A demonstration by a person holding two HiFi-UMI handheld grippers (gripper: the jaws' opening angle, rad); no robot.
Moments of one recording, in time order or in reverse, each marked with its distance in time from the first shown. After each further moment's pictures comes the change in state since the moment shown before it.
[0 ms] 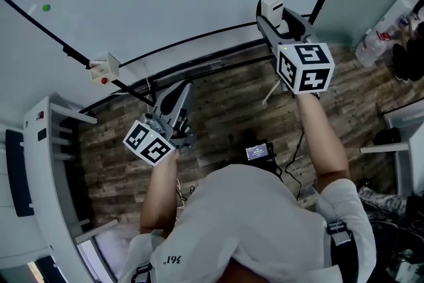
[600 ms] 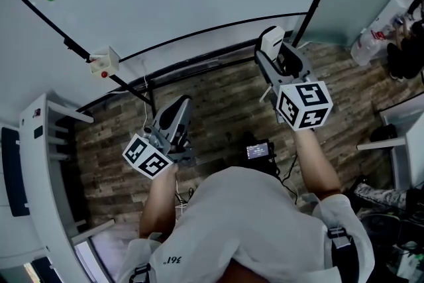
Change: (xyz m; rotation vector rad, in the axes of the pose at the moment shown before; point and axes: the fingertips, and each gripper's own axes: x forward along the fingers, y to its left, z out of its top) left arm -0.066 -0.025 -0.012 -0.070 -0.018 -0.013; right arm -0.078 0.067 -0.051 0.101 0.027 0.046
